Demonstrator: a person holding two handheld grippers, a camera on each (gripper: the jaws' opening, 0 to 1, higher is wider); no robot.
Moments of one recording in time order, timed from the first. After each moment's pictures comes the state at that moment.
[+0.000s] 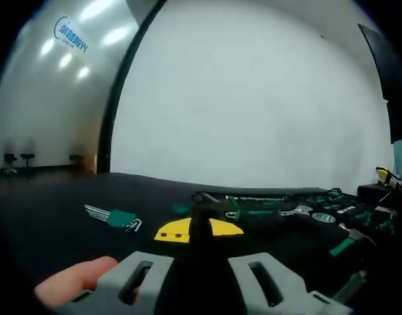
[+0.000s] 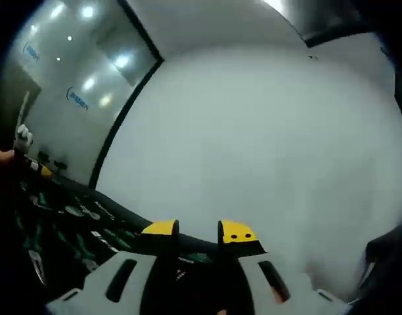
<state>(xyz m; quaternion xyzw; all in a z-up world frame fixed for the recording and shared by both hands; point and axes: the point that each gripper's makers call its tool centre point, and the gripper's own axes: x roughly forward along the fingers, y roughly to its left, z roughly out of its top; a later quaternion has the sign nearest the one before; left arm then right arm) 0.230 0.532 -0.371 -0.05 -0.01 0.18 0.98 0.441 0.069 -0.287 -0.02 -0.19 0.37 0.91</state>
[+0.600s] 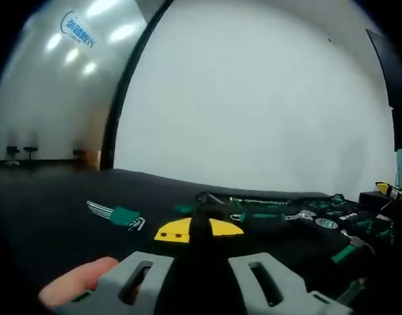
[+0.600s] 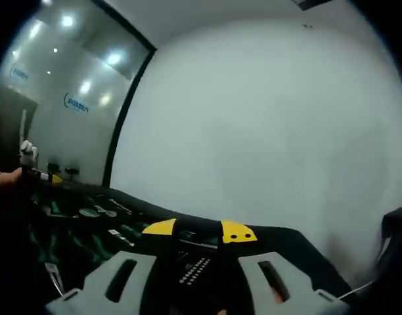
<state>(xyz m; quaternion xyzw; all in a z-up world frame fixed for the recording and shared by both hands) 0.228 0.536 -0.370 -0.08 -0.02 0.18 0.98 0.453 0.077 -0.310 -0.02 -0.13 0.38 0.91</state>
